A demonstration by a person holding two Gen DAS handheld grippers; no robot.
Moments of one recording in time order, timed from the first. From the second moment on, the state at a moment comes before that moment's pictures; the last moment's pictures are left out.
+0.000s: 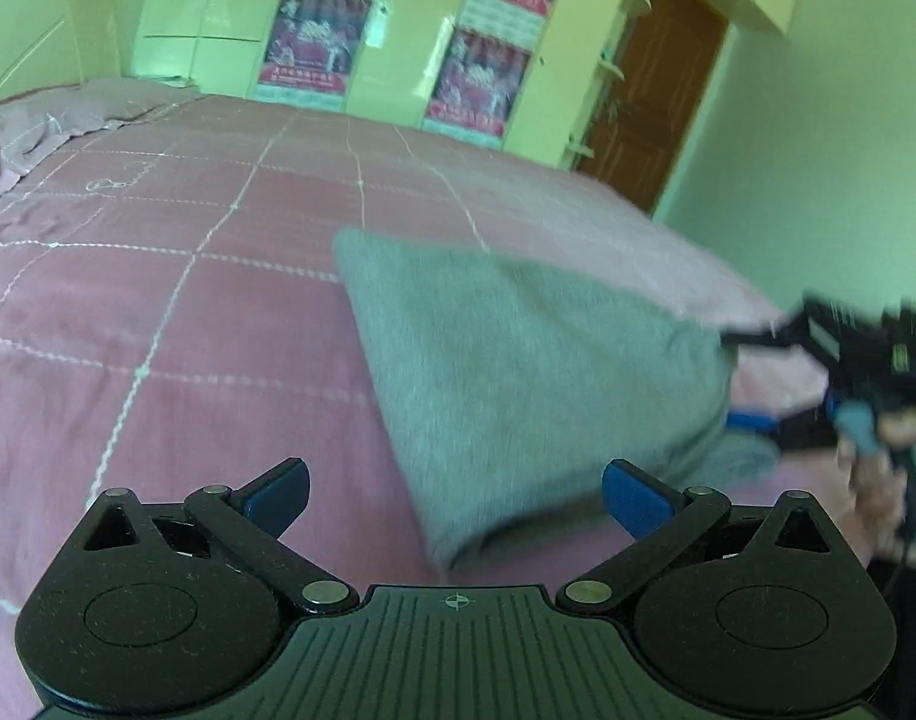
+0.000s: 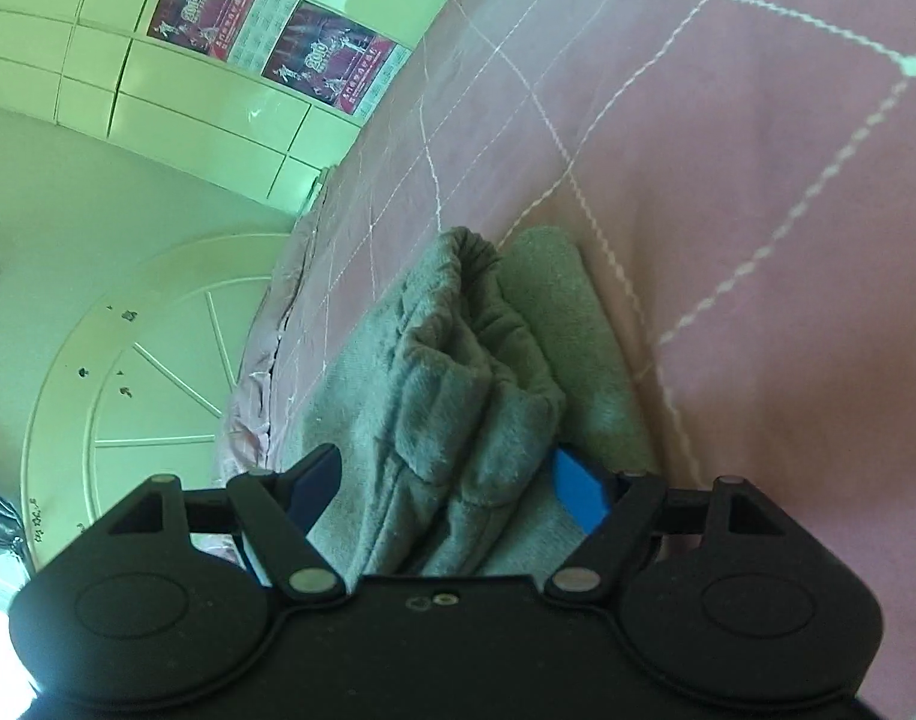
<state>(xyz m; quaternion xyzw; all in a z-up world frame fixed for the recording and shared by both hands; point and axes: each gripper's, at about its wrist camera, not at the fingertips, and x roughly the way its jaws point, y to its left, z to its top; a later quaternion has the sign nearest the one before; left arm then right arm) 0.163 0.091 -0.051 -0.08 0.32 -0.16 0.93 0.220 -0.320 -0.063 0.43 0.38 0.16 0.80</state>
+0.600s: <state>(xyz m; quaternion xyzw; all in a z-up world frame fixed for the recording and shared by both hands) 0.163 0.108 -0.078 -0.11 0.33 -0.01 0.94 0.159 -0.319 -0.079 0.43 0.35 0.12 0.83</state>
